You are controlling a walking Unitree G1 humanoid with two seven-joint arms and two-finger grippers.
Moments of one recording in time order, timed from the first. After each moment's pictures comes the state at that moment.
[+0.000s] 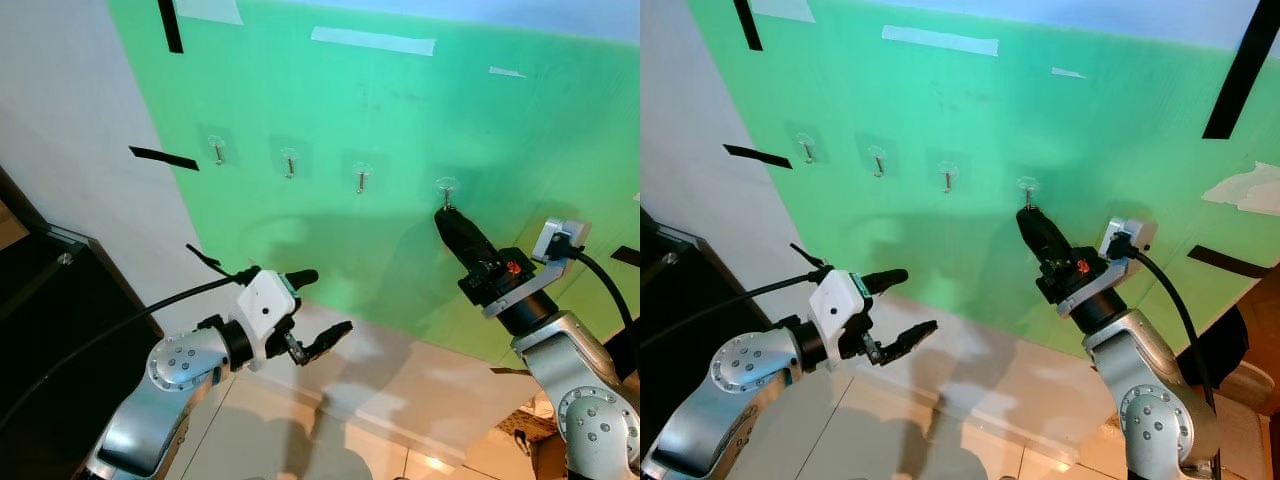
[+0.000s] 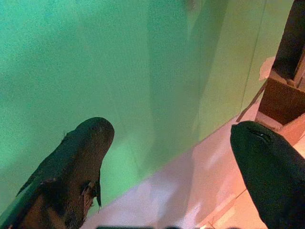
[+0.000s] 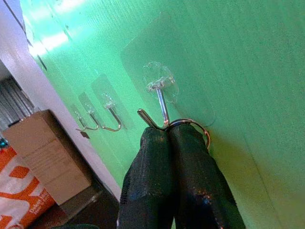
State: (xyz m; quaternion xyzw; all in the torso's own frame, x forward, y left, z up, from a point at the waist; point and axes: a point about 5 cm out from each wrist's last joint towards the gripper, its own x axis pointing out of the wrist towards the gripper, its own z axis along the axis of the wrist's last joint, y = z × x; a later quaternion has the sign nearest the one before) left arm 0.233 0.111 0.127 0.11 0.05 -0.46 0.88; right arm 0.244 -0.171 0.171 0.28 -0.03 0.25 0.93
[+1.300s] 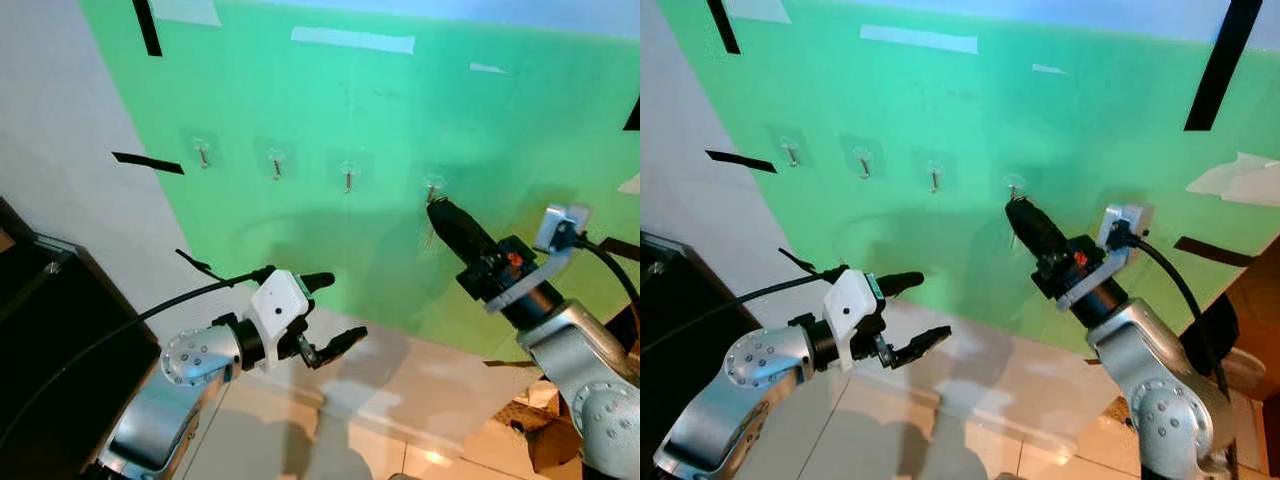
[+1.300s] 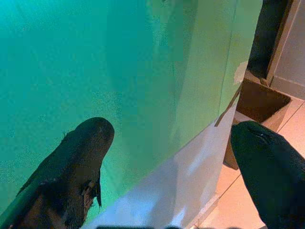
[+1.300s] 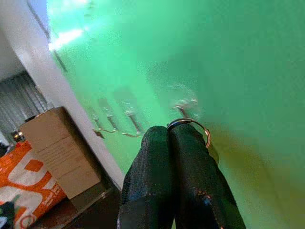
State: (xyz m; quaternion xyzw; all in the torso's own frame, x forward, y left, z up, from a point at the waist) left arm 0.233 0.099 0.127 0.10 0.05 -0.49 0.87; right arm 0.245 -0.166 0.187 0.26 -0.03 0.30 0.92
